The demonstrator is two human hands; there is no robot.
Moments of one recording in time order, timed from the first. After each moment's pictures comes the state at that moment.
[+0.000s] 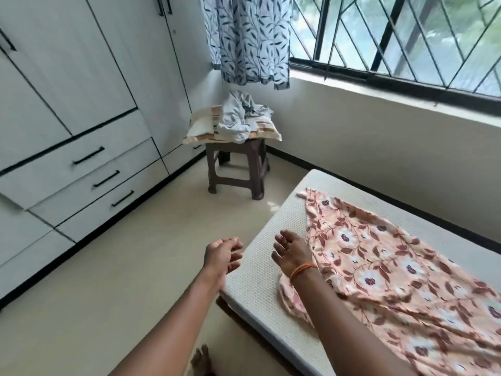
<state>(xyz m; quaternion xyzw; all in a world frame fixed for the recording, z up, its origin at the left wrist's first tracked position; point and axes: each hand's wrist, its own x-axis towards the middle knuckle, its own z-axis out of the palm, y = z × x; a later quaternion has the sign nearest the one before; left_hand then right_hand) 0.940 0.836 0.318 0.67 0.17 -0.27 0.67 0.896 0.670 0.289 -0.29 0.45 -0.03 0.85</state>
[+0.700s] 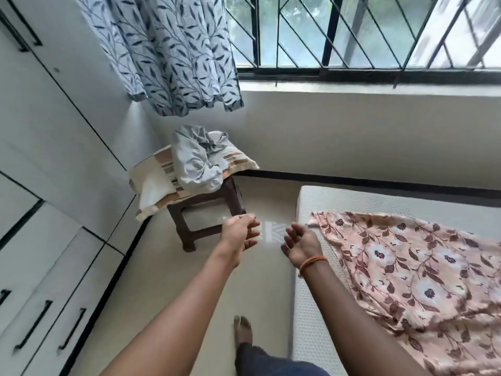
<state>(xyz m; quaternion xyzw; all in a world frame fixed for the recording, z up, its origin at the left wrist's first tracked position) 1.384 0.730 0.346 0.68 -0.04 -0.44 0.59 1.270 0.623 0.276 -0.14 0.51 -0.23 0.82</state>
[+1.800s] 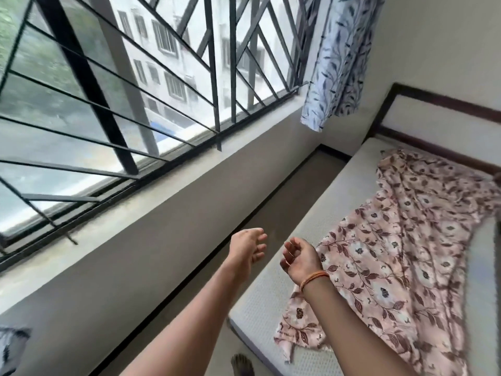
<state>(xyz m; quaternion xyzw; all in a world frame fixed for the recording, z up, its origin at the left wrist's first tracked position) 1.502 0.110 0.357 0.54 -0.33 -0.72 0.28 1.375 0.165 0.317 0.11 0.56 -0.62 0.54</state>
